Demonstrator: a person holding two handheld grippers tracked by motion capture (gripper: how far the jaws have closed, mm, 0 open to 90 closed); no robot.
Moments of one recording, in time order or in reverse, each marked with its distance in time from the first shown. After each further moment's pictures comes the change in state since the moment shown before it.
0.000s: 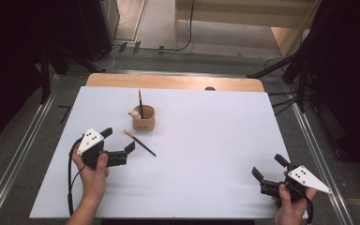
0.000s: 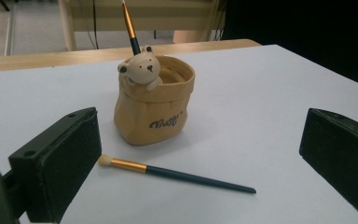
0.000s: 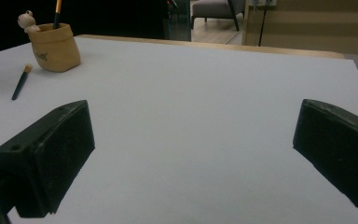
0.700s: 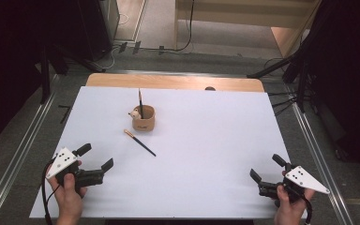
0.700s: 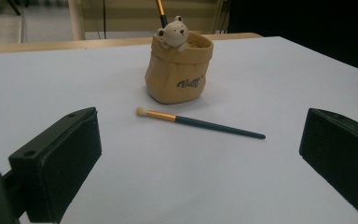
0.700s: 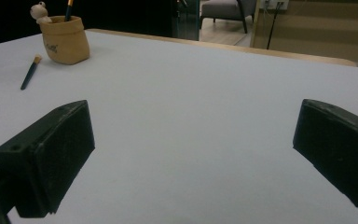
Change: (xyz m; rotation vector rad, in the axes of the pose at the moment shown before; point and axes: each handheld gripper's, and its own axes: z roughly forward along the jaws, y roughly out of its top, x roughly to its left) left arm 0.026 -0.036 -0.063 -0.017 0.011 0.004; right arm 0.003 0.000 0.001 0.004 0.027 -0.052
